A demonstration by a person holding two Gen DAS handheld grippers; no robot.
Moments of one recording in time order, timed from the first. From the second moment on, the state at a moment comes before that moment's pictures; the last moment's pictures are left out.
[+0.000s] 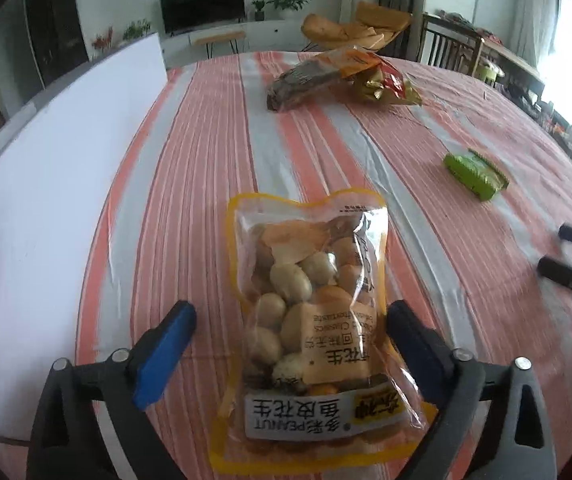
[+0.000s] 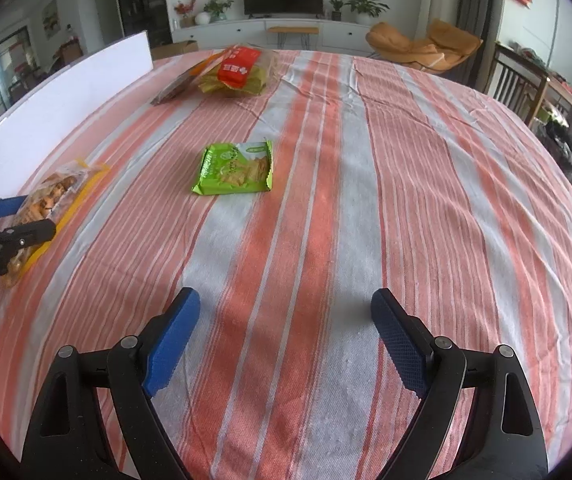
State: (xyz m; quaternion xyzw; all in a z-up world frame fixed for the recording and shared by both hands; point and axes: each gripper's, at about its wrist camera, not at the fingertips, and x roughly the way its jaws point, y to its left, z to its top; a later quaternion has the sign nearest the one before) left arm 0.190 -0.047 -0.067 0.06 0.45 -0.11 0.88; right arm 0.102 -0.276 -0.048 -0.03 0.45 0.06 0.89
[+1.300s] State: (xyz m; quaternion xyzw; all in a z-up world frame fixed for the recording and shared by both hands) left arm 0.209 -0.049 -0.059 0.06 0.50 -0.13 0.85; right arm 0.168 -0.295 -0.012 0.08 0.49 0.12 0.86
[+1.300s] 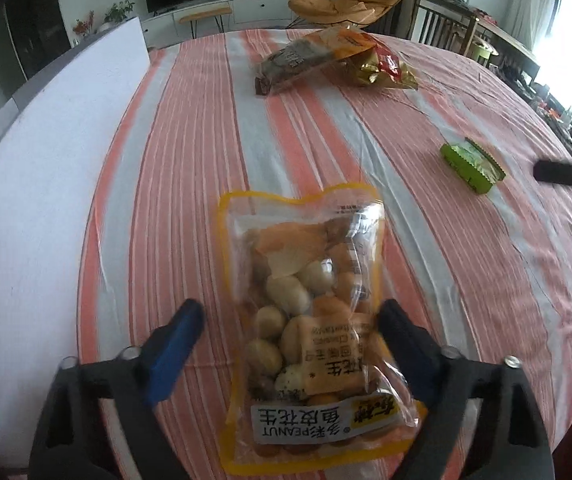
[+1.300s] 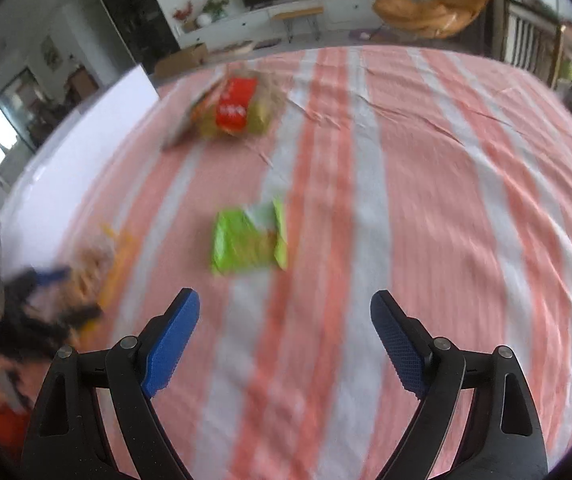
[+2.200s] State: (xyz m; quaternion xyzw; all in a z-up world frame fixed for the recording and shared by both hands) left arm 0.183 0.123 0.092 -0.14 0.38 -0.08 0.91; right arm 0.207 -0.128 0.129 0.10 0.47 0.26 0.84
